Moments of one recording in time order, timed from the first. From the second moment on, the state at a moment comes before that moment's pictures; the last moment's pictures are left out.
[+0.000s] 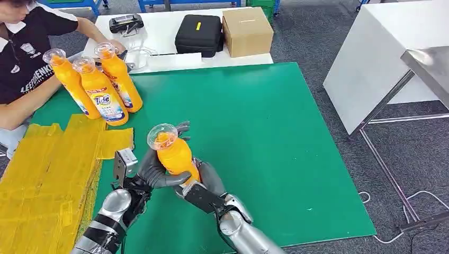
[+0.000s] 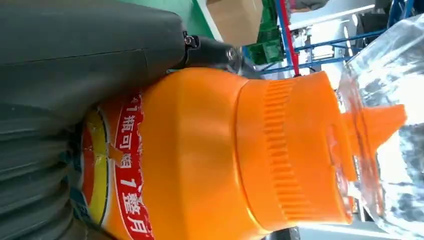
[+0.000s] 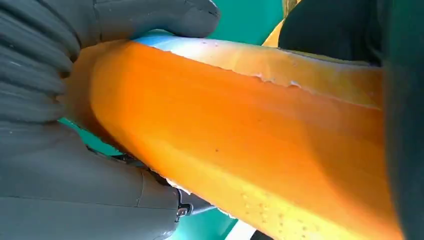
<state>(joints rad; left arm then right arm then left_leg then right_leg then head) -0.33 -0.04 -0.40 -1.17 0.06 -0.30 -0.44 -0.31 0.27 0.61 -0.81 0.39 -0.24 -0.48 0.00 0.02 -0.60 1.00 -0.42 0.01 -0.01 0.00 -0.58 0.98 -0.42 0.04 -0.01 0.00</state>
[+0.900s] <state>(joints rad) -0.28 -0.01 -0.27 -1.28 -0.39 0.32 -0.42 -0.15 0.15 0.48 -1.26 0.15 -0.17 -0.46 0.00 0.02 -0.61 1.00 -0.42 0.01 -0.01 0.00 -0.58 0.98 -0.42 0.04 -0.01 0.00</state>
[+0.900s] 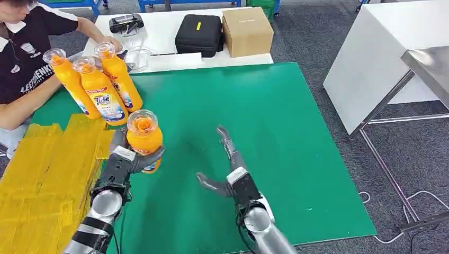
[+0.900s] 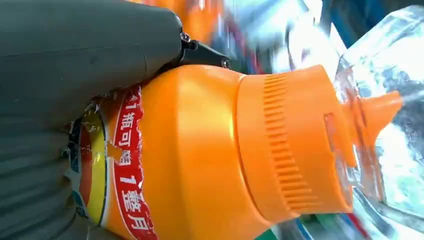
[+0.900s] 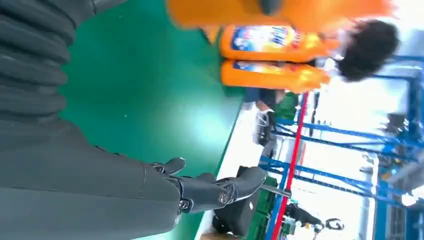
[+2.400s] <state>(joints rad) -0.39 0.20 -0.05 -0.69 -1.45 0.70 0.03 -0.06 0.03 0.36 -1.56 0.04 -0.04 -0.44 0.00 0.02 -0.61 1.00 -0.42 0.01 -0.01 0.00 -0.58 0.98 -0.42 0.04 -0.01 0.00</state>
